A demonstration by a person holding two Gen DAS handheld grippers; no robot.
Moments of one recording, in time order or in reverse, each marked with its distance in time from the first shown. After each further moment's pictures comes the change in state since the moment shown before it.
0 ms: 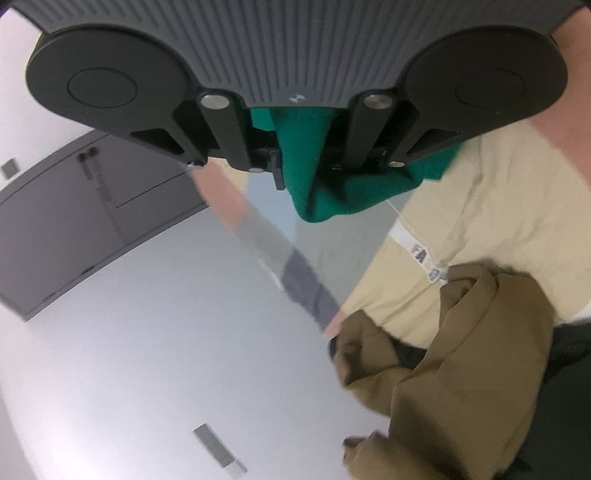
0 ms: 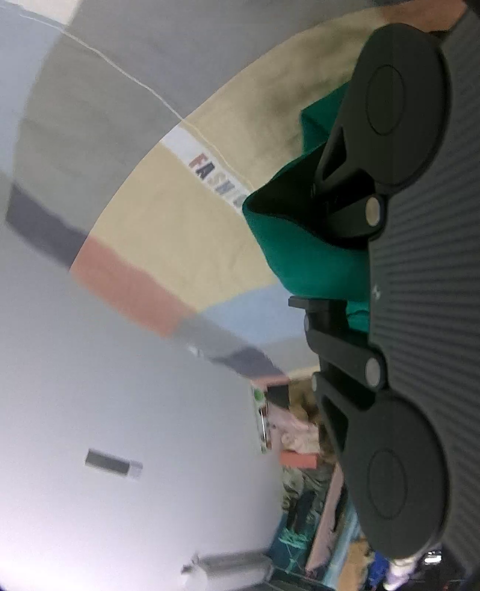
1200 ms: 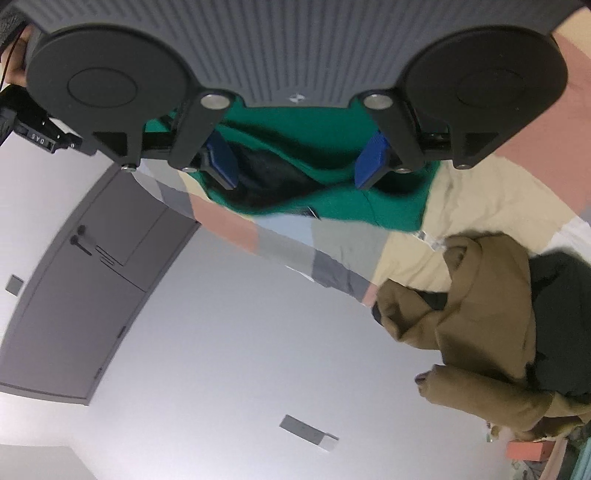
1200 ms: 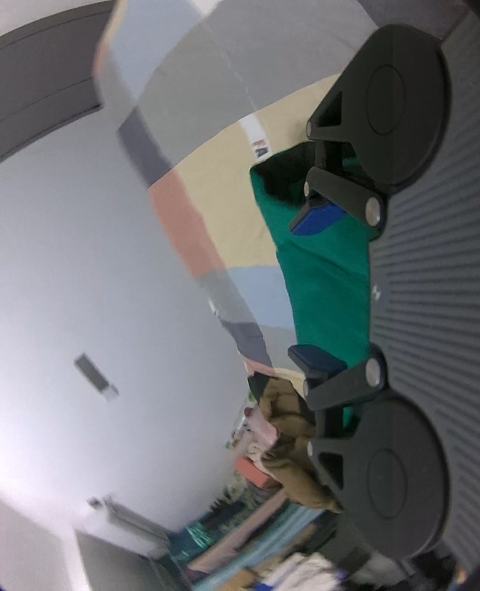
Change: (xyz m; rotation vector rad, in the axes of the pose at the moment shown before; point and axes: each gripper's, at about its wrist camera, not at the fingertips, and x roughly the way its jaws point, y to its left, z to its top) left arm -0.114 -0.039 -0.120 0.405 -0.125 -0.009; right arm -0.093 0.055 -0.109 -0.526 -0.229 0.023
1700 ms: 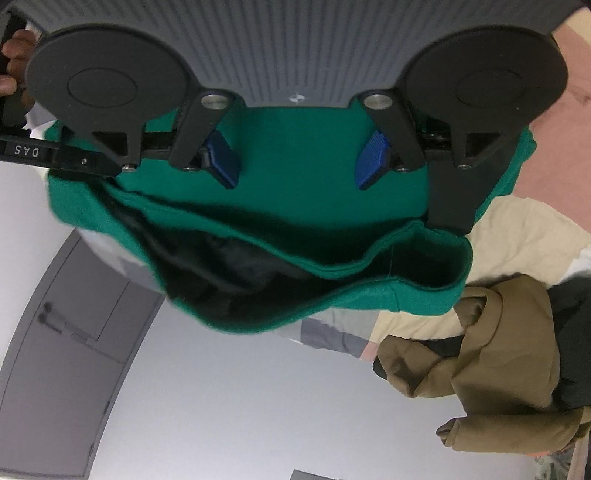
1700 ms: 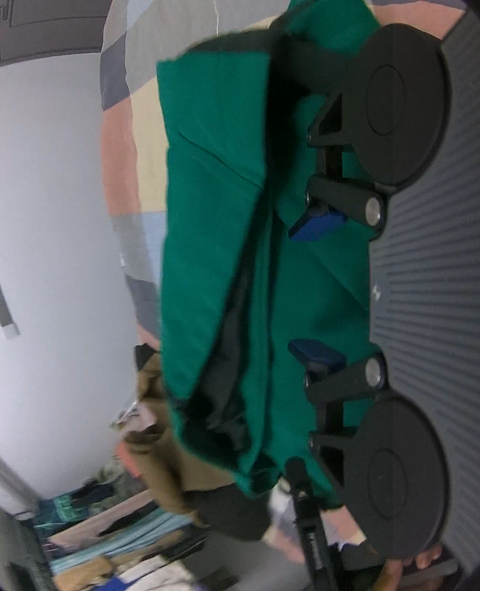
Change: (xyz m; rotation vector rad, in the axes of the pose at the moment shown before) left arm 0.080 -0.019 -0.061 0.159 0.145 0.128; right arm 0.075 0.064 -0.076 -0.305 0.250 -0.025
